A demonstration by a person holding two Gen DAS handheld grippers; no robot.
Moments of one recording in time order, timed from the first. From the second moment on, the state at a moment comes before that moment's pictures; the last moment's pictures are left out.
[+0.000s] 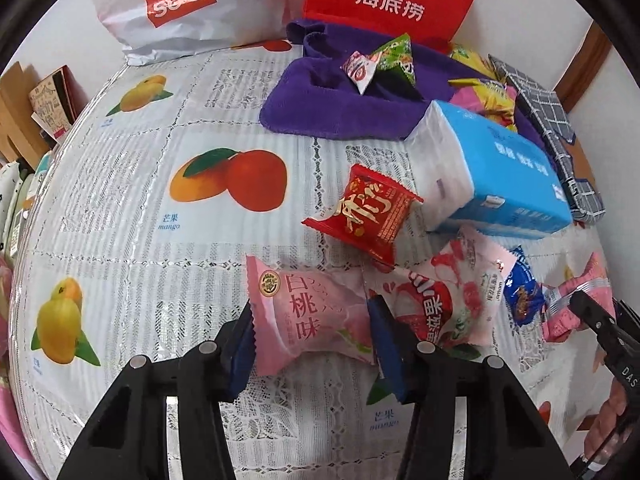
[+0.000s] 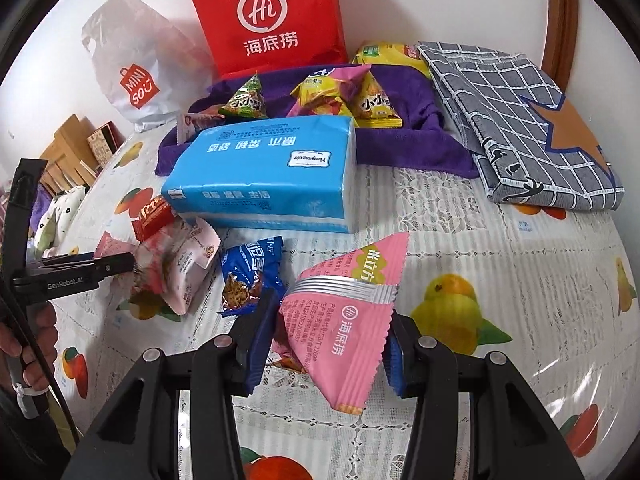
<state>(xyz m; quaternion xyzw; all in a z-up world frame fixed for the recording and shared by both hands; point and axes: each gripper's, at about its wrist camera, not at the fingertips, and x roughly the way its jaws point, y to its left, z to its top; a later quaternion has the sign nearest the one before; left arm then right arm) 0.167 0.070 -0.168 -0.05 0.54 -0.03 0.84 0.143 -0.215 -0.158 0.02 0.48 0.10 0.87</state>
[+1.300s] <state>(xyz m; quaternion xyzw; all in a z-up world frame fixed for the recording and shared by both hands) 0.167 0.040 -0.078 -0.06 0.47 -0.07 0.88 0.157 -0.211 -0.072 0.00 0.41 0.09 0.91</state>
